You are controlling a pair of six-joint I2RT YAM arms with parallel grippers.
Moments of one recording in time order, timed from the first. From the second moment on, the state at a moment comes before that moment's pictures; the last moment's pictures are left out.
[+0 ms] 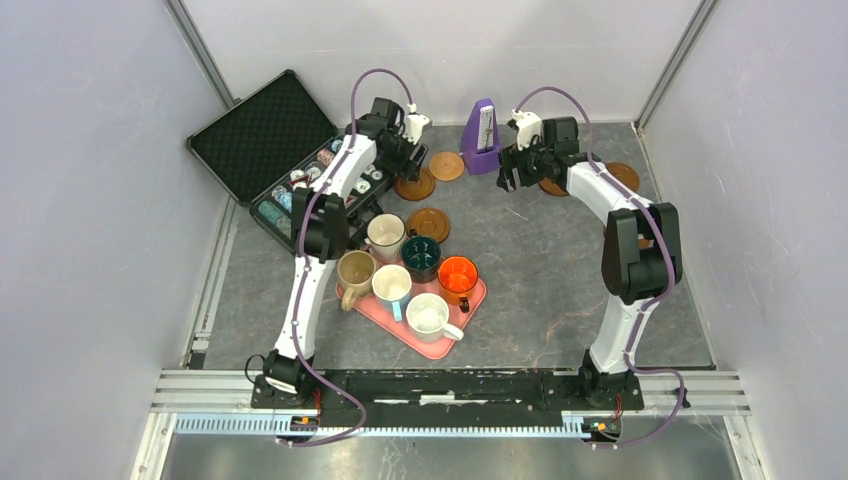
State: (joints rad) left arm -0.30 2.61 2.45 -0.83 0.32 0.37; right arm 0.16 1.91 1.45 -0.27 -0.36 -0.20
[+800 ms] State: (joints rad) left arm -0.41 2.60 2.43 -0.94 0.35 0.38; right arm 0.15 1.91 1.45 -0.29 -0.36 -0.22
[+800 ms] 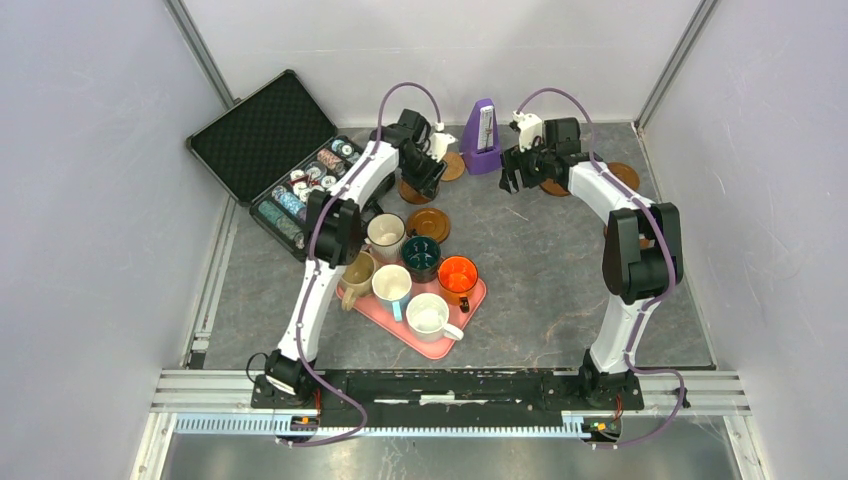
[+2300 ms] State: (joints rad) left arm -0.39 1.97 1.92 -0.70 0.65 0.18; right arm 0.31 1.59 0.91 -0.32 -0.31 -0.39
